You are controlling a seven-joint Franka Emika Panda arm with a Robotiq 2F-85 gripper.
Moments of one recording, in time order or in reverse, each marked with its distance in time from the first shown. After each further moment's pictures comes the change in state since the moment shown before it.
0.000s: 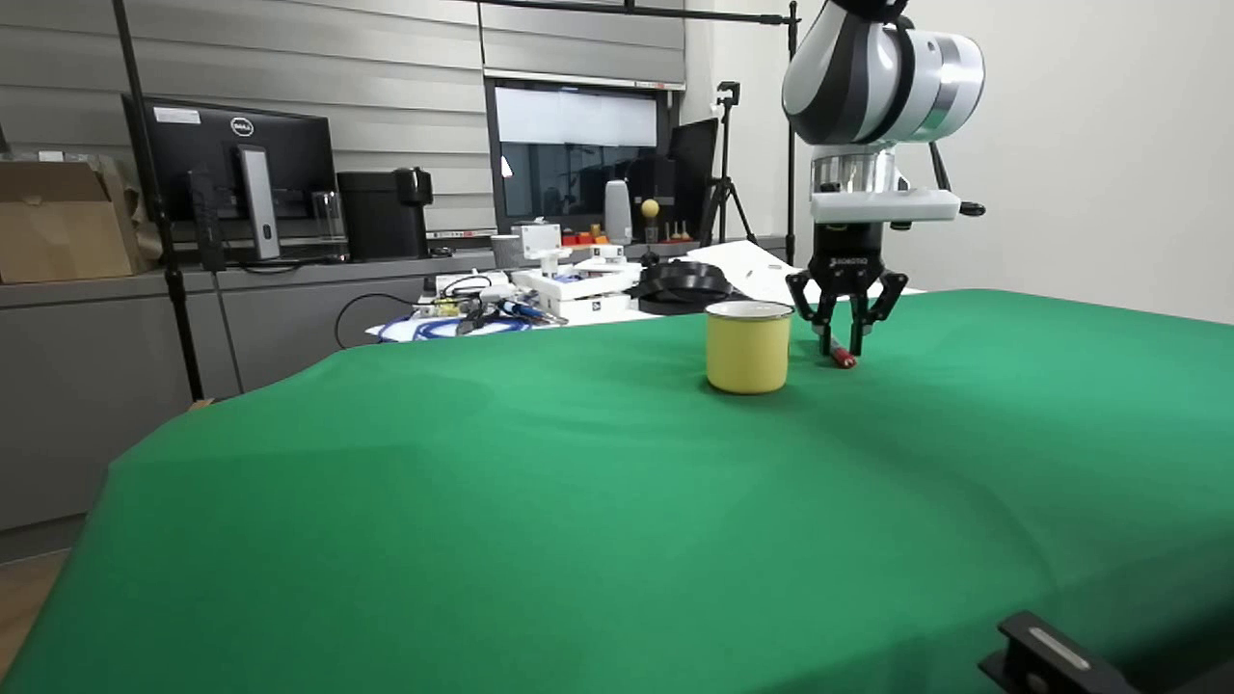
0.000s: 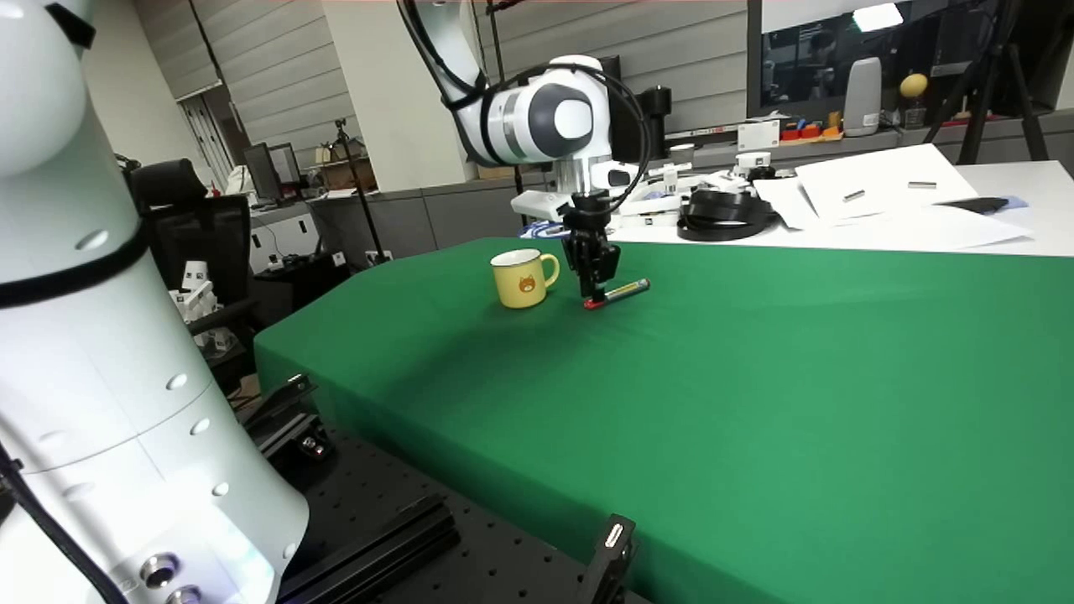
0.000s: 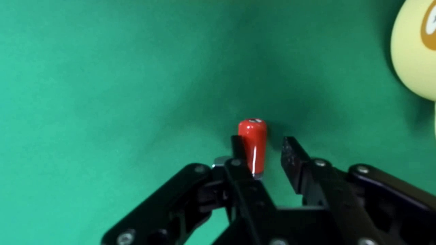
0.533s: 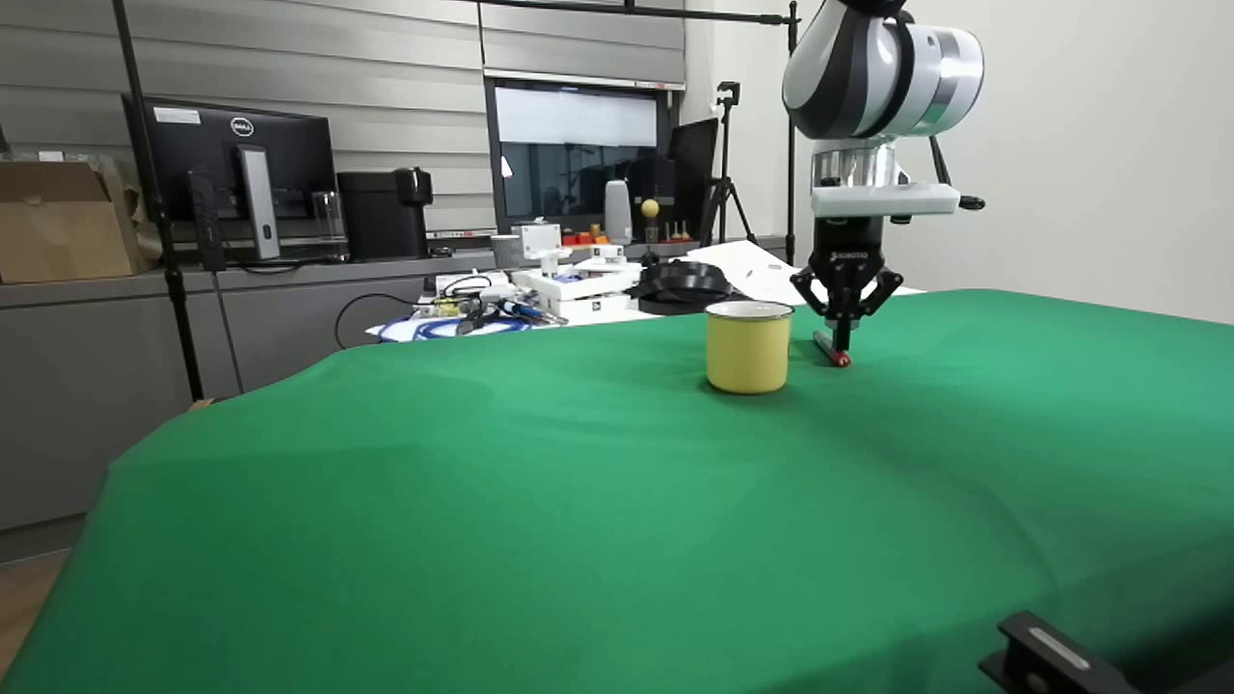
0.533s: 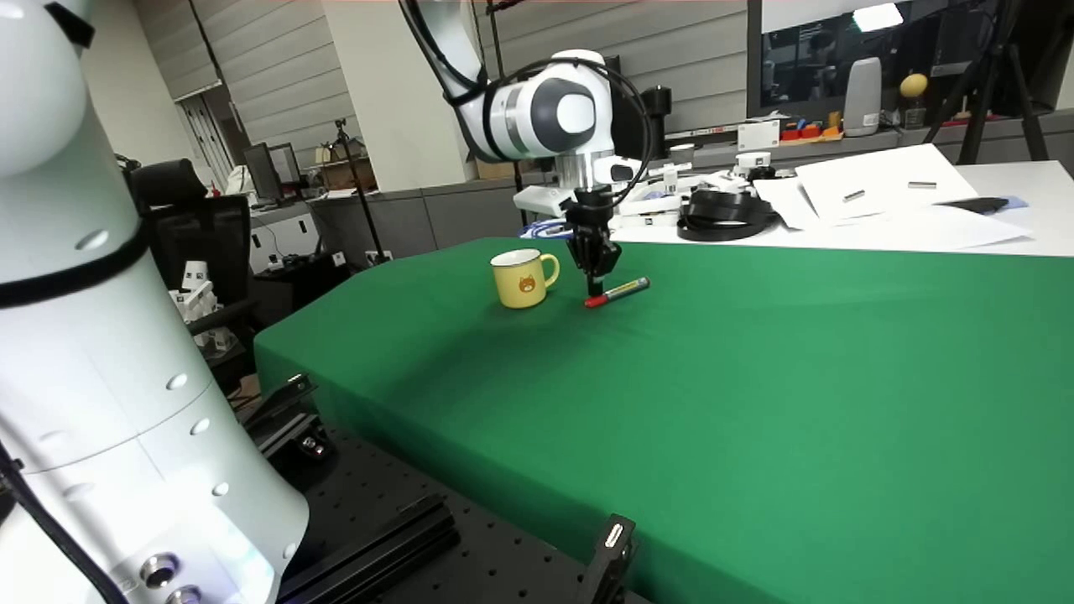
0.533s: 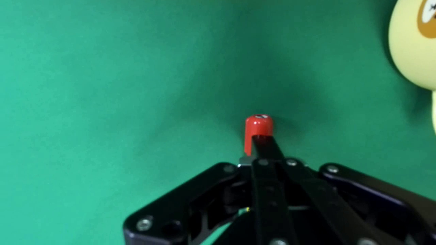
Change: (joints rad) arm 0.000 -0.006 -0.007 0.011 -0.001 -0.014 0.001
